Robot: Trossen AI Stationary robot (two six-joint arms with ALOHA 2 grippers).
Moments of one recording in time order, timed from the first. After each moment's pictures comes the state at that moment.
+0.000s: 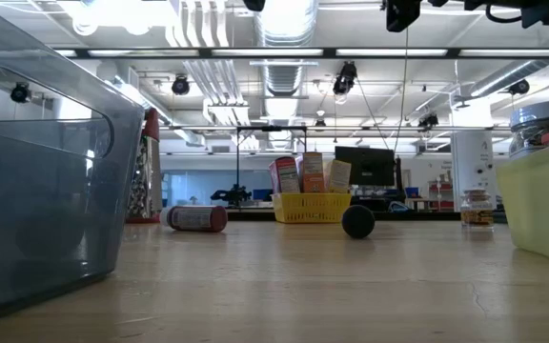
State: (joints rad) left arm -0.23 1.57 1.05 0.61 -0.28 0.21; right arm 0.20 1.06 0.55 0.56 0.02 -0.06
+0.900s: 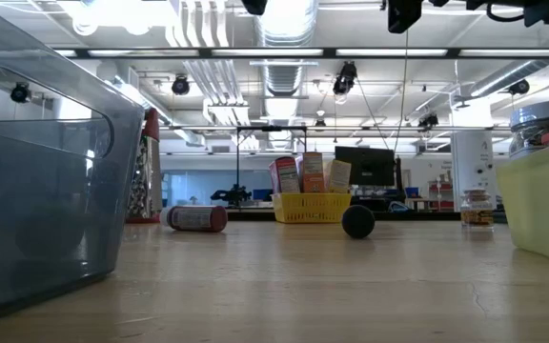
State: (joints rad) left arm -0.23 1.57 1.05 0.60 -0.26 0.18; right arm 0.20 1.06 0.55 0.56 0.05 -0.03
